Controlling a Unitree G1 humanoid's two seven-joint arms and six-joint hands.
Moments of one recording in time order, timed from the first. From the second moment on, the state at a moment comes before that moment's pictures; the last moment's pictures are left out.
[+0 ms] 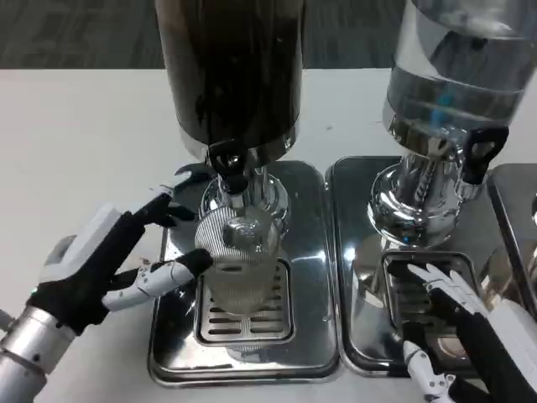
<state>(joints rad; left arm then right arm) -0.17 0.56 -0.11 0.74 0.35 -0.95 0.10 0.65 -0.28 0.08 -0.52 -0.53 -0.17 0.07</state>
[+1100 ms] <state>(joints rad) -0.09 0.60 0.15 0.26 -0.59 -0.58 -0.78 0.61 -0.26 0.13 -0.48 -0.55 -0.17 0.04</state>
